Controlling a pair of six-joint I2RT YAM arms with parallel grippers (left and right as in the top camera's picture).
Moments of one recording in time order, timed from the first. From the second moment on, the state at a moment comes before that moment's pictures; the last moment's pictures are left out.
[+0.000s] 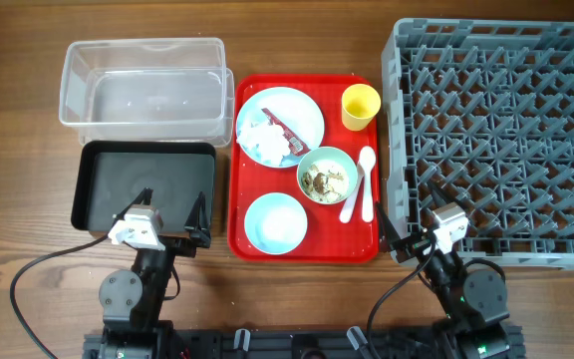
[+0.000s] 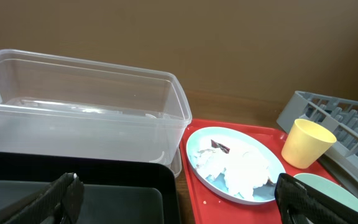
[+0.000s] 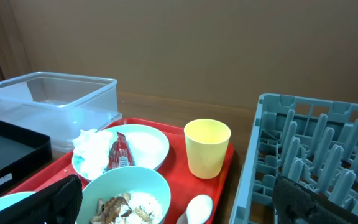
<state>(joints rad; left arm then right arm) -0.06 0.01 0.01 -0.07 0.12 -0.22 0.31 0.01 0.01 0.00 -0.08 0.01</state>
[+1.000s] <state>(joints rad) -0.06 0.01 0.01 -0.07 0.13 -0.22 0.31 0.01 0.01 0.04 -0.10 0.01</state>
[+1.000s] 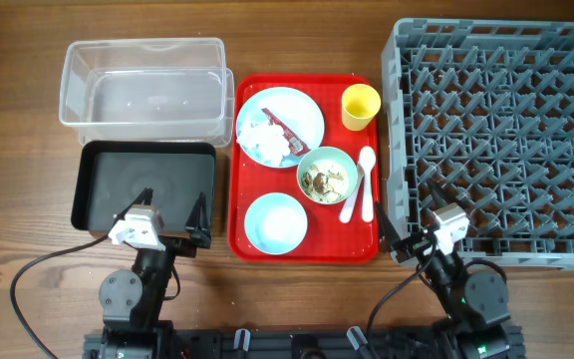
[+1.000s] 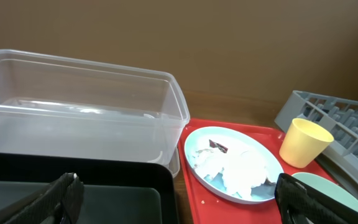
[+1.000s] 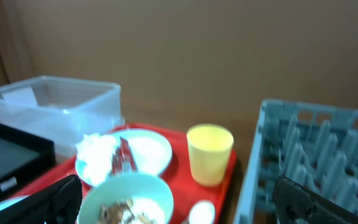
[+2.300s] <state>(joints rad) -0.31 1.37 1.51 -0.91 0.23 -0.15 0.31 0.74 0.90 -0.56 -0.29 0.03</state>
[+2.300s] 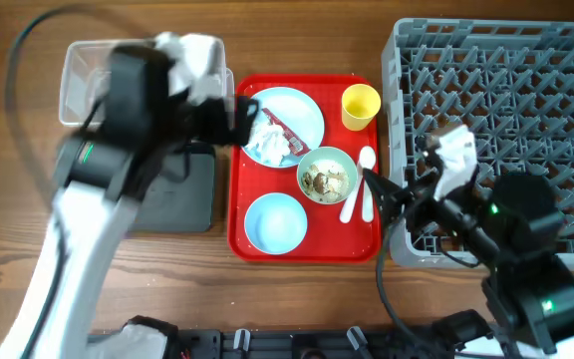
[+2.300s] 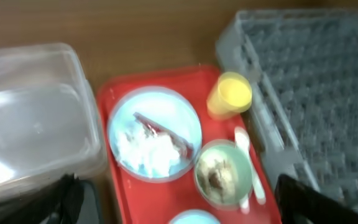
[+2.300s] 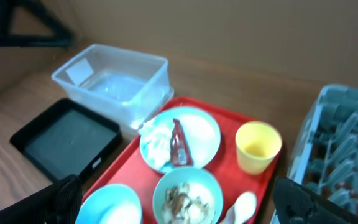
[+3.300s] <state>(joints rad) -0.49 2.07 1.72 -0.92 -0.05 -0.64 0.31 0.80 0.91 -0.71 -0.39 0.07</state>
